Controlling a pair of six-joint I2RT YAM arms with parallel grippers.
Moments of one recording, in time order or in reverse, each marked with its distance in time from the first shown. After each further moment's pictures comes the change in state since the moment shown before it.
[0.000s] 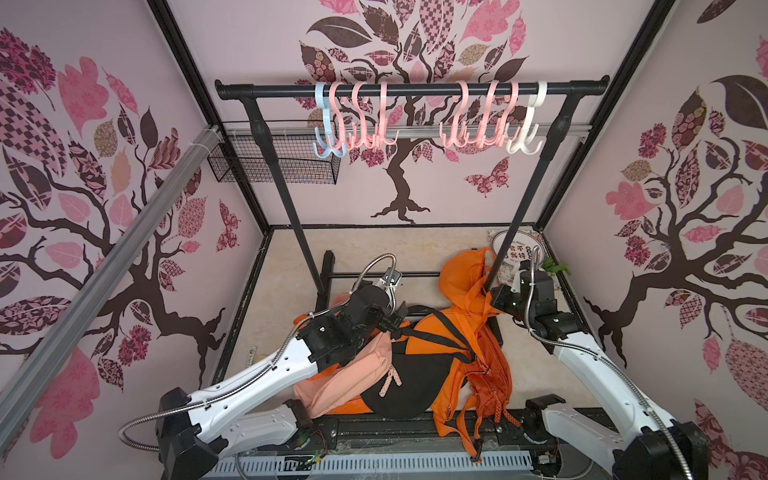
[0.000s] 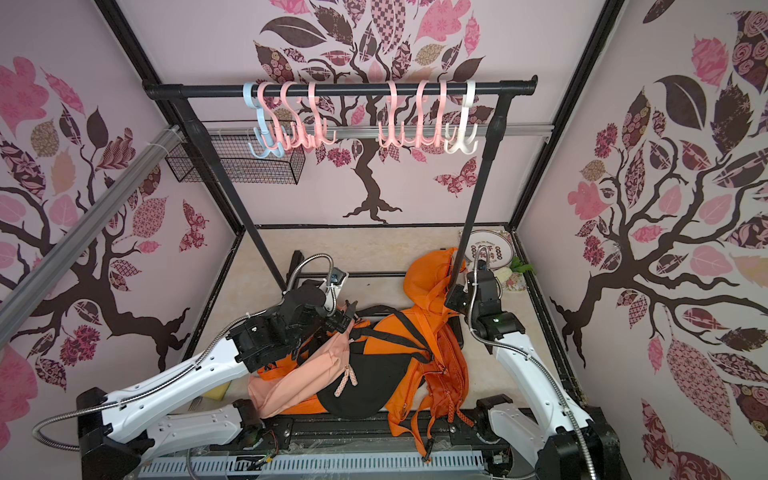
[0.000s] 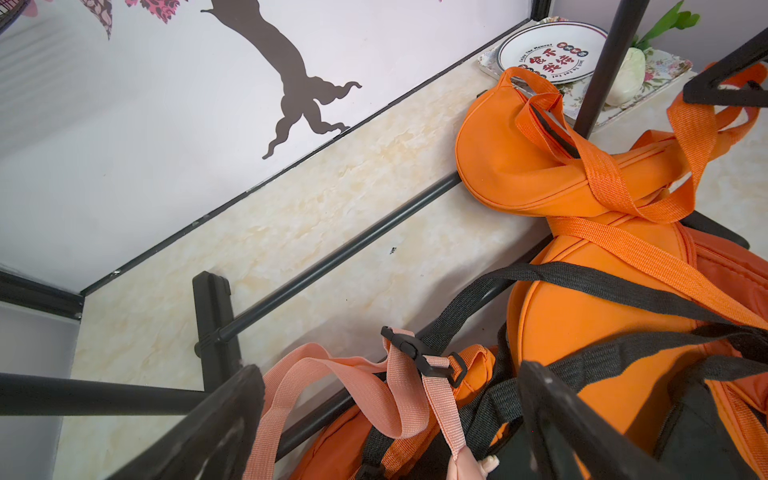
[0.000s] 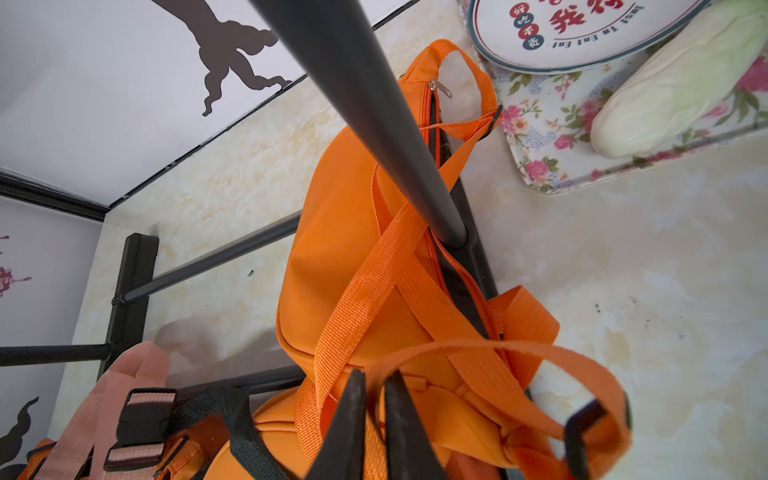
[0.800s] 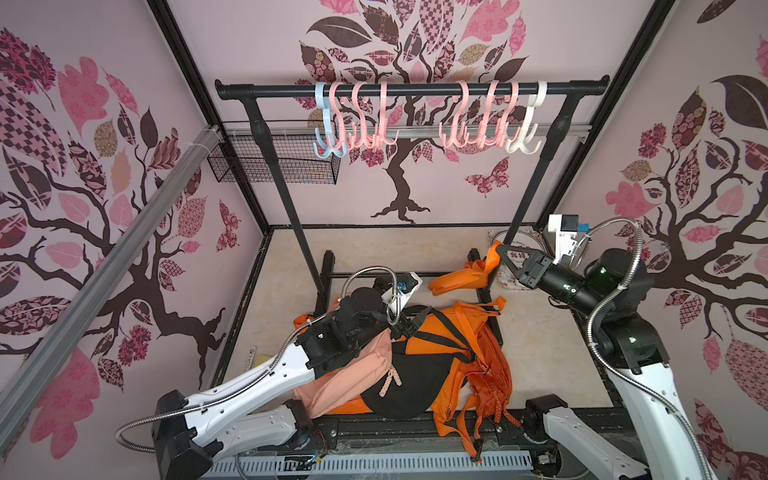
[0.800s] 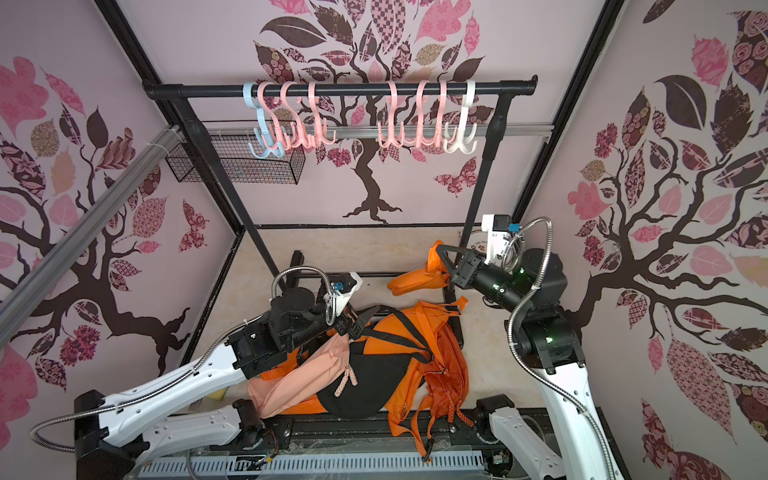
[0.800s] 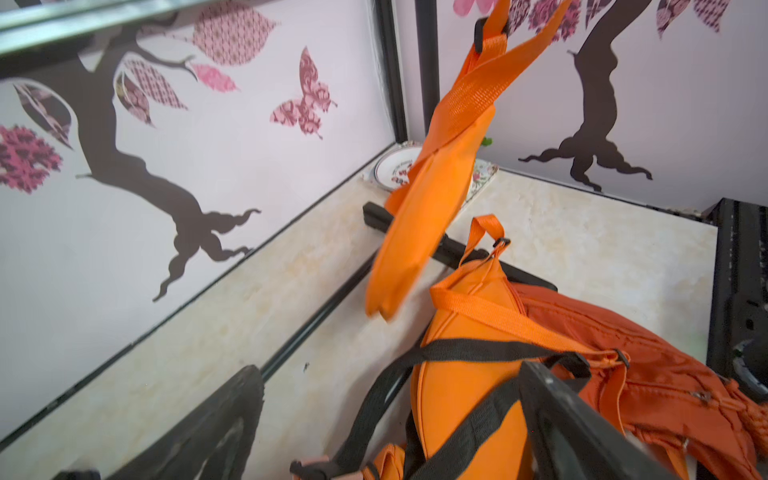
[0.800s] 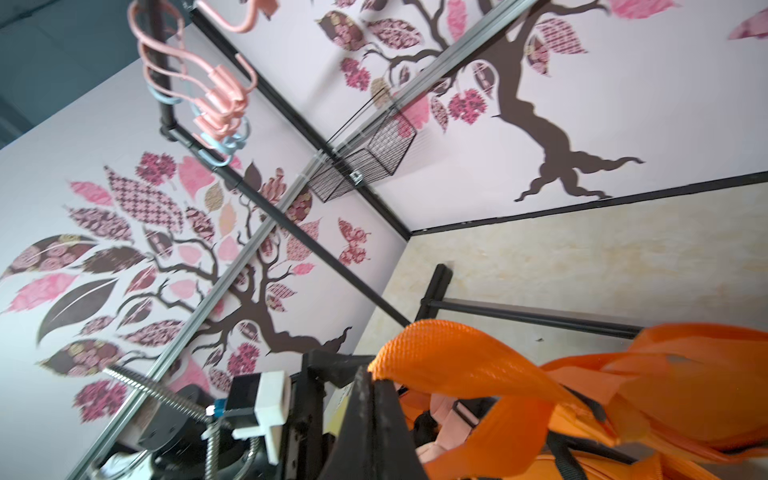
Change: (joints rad) left arm -0.030 -0.030 -0.059 0.357 0.319 0.164; right arm 0.000 -0.138 0.548 -0.074 -0.593 0.153
